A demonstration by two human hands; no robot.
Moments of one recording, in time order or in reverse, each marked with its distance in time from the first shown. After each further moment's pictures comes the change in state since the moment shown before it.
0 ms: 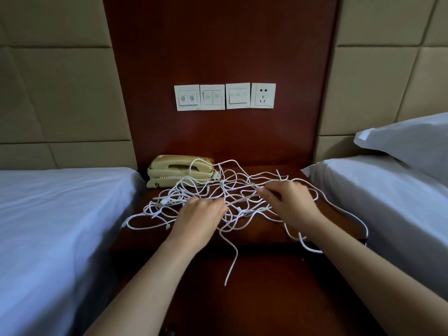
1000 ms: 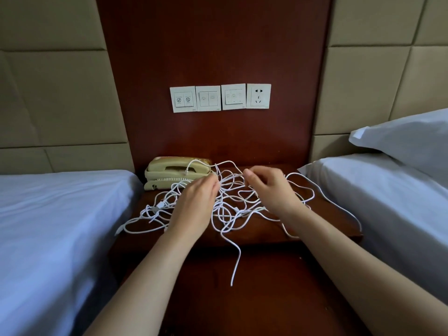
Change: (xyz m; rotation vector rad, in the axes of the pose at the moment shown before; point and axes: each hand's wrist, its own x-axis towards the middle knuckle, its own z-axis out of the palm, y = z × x) left_hand 0.017 0.000 -0.011 -0.324 0.255 -0.041; right_hand 0.017 -0.036 -0.003 0.596 0.050 0.123
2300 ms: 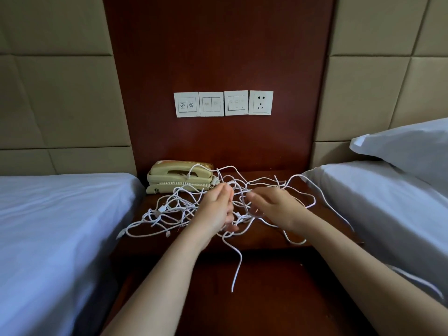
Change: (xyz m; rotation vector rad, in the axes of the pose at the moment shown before) left_hand 0.005 0.028 0.002 -0.921 -0.300 -0.614; right_hand -0.006 0.010 -0.011 -0.307 -0.280 0.063
